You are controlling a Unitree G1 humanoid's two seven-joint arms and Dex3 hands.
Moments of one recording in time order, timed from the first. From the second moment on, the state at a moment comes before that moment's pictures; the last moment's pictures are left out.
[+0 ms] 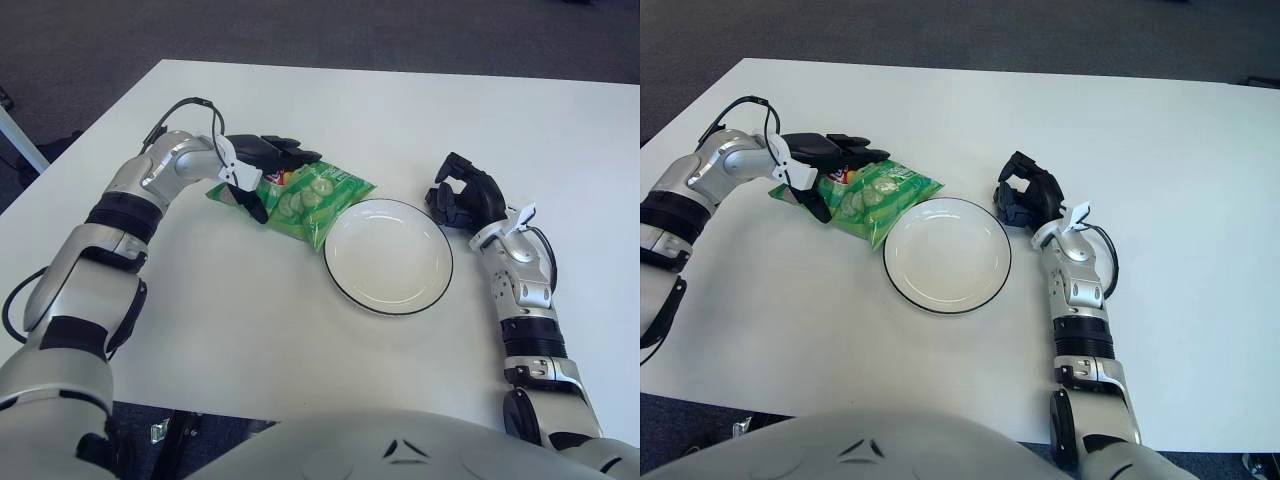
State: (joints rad) left arm -0.88 0.64 -0.44 0.70 0.50 -0.70 -0.66; right arm -0.26 -0.16 -0.15 0.21 0.25 -0.01 0.29
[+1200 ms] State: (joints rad) left arm -0.80 0.58 -0.47 0.51 0.61 -0.59 -0.61; right arm -0.25 -0.16 -0.14 0.19 0.25 0.00 0.28
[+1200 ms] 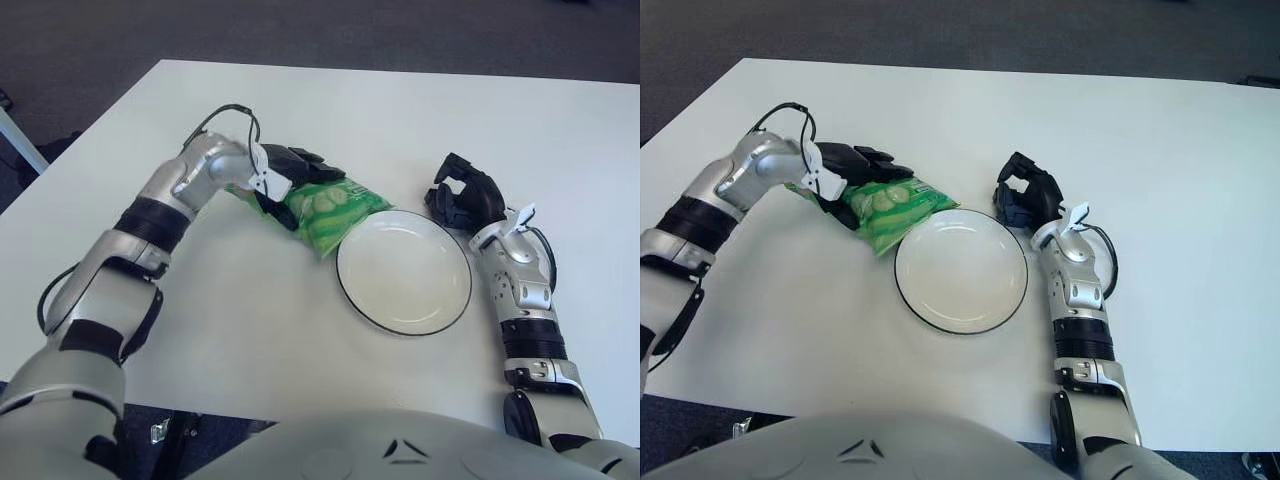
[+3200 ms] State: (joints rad) left arm -0.73 0.65 -0.50 0.59 0.74 -0.50 0.31; right arm -0.25 -0.14 -0.16 0.18 0.26 0.03 0.25
